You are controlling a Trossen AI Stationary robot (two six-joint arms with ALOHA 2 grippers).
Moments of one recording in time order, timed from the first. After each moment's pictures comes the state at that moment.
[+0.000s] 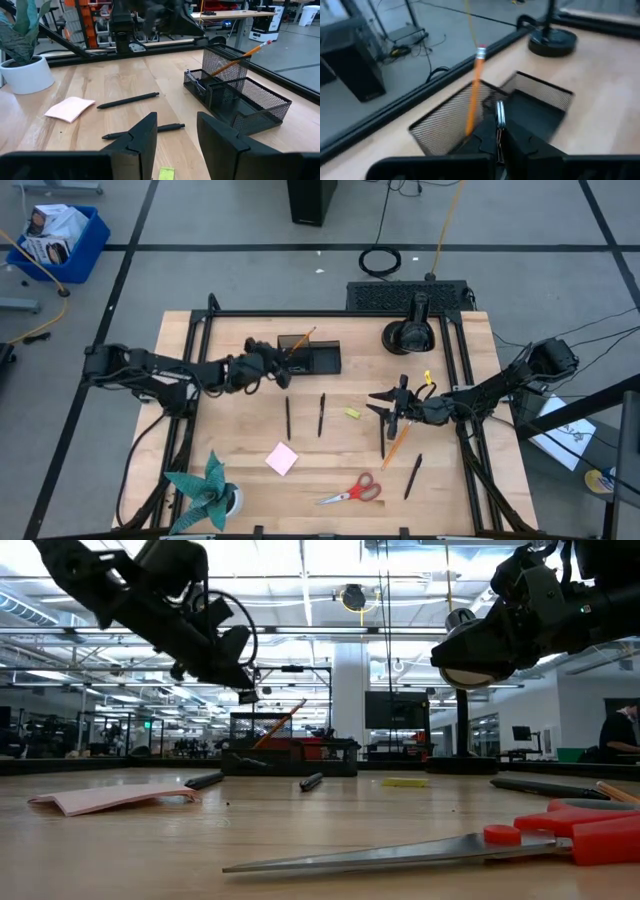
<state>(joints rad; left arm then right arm) 0.14 1.31 0.51 0.36 -0.56 -0.23 0.34 1.23 0.21 0.82 0.60 0.17</state>
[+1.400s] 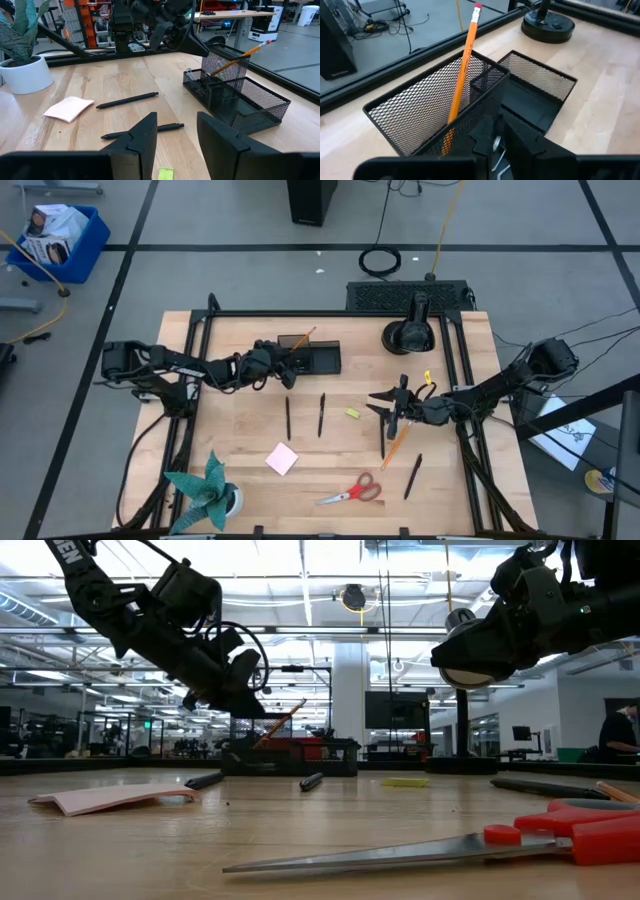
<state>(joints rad) 0.23 1.47 0.49 0.51 -0.38 -0.30 0.34 1.23 0.21 0.82 0.61 0.17</state>
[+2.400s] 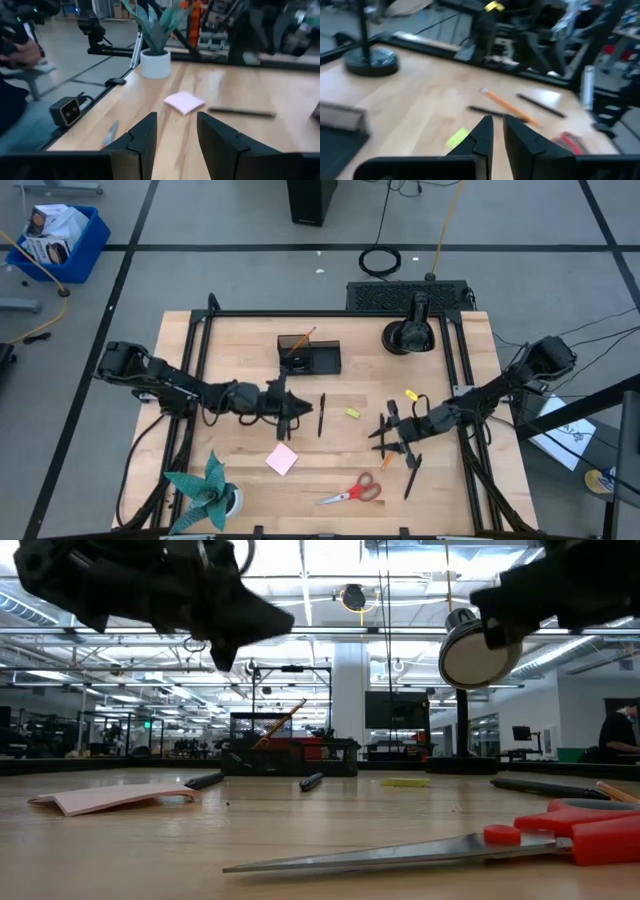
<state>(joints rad) -0.15 1.47 0.49 0.82 -0.13 -0.25 0.47 1.24 0.25 0.85 0.19 0.04</state>
